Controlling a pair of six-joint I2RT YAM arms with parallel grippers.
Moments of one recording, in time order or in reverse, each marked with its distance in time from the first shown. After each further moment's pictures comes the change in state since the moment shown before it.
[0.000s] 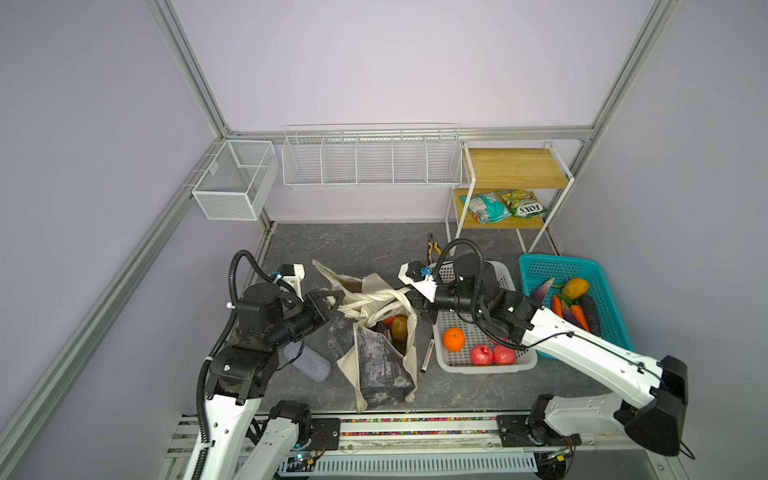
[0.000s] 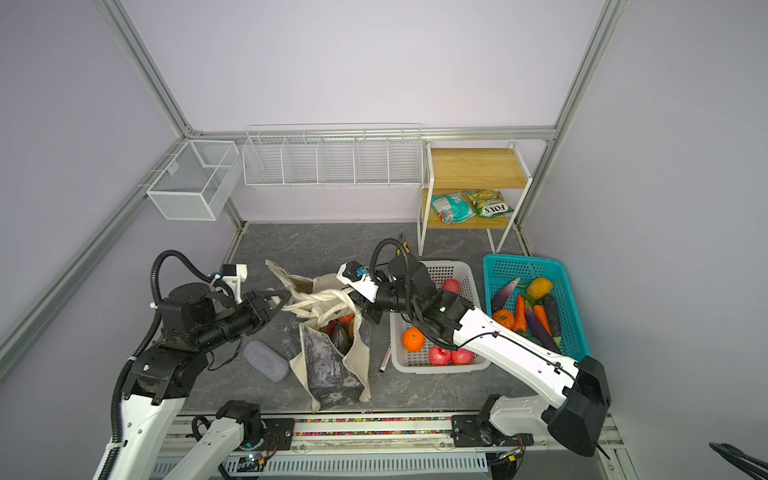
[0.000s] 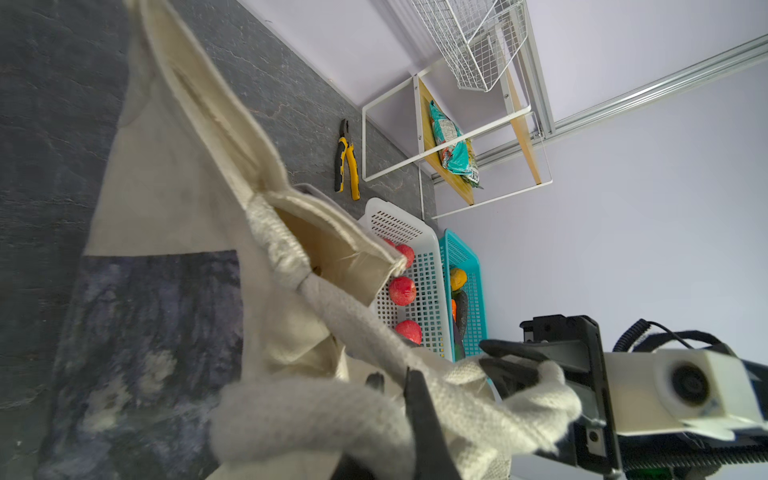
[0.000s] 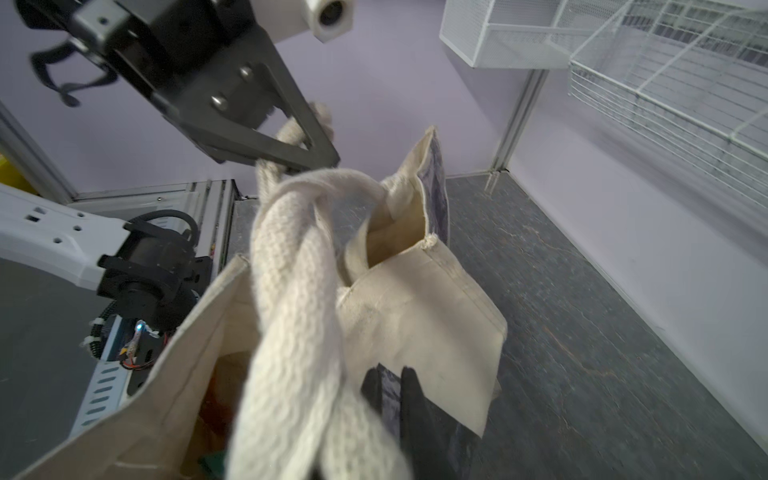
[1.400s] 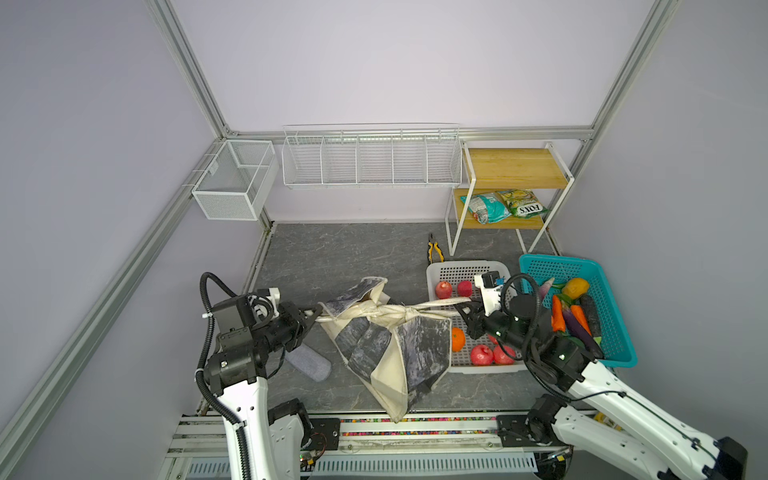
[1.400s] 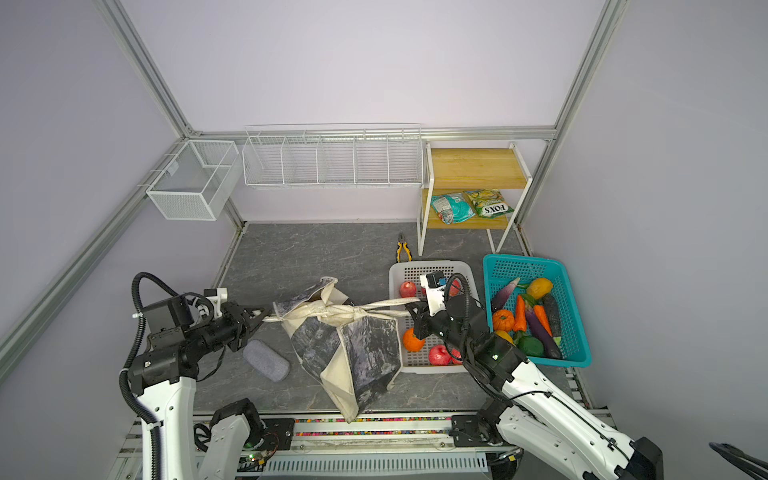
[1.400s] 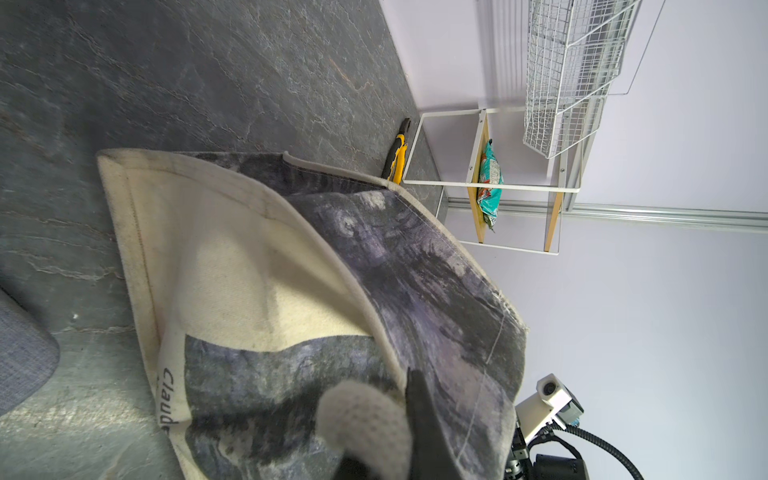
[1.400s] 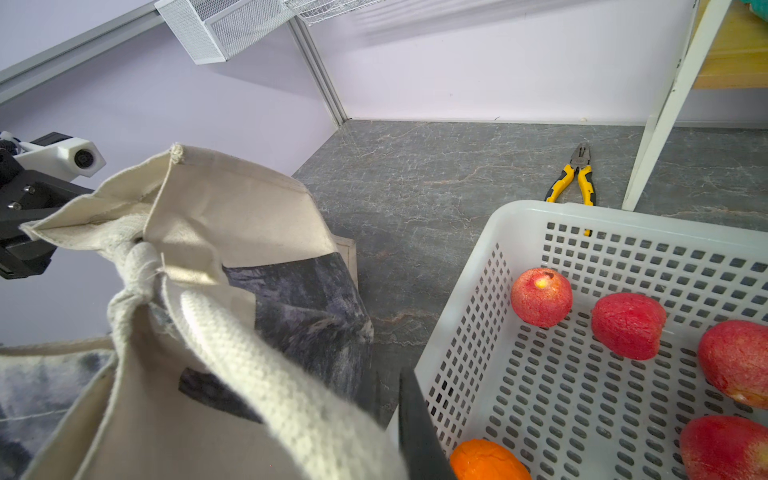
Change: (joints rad) left arm 0.588 0.034 -0.095 -0.229 0.453 0.078; right arm -0.175 -0.485 -0.476 -0.009 0.294 0.539
